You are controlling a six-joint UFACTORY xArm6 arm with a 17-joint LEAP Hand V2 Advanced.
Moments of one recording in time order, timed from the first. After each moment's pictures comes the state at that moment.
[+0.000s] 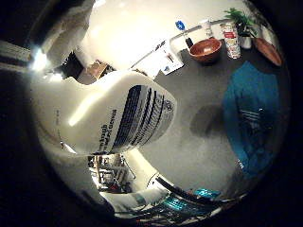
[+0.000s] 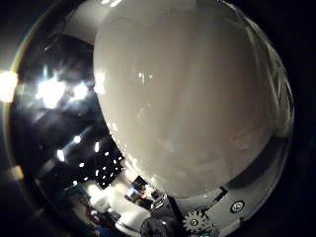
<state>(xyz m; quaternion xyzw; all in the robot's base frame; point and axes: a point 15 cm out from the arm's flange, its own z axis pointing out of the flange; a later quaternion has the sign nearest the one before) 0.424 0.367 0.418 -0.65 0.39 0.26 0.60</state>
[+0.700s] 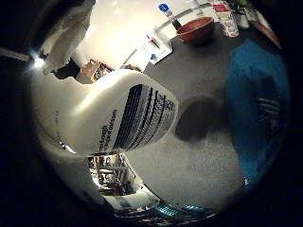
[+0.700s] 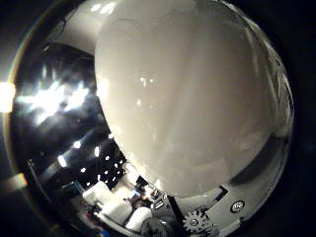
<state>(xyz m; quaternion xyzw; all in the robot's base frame) 0.453 0.373 0.322 -0.65 0.43 0.29 0.56</state>
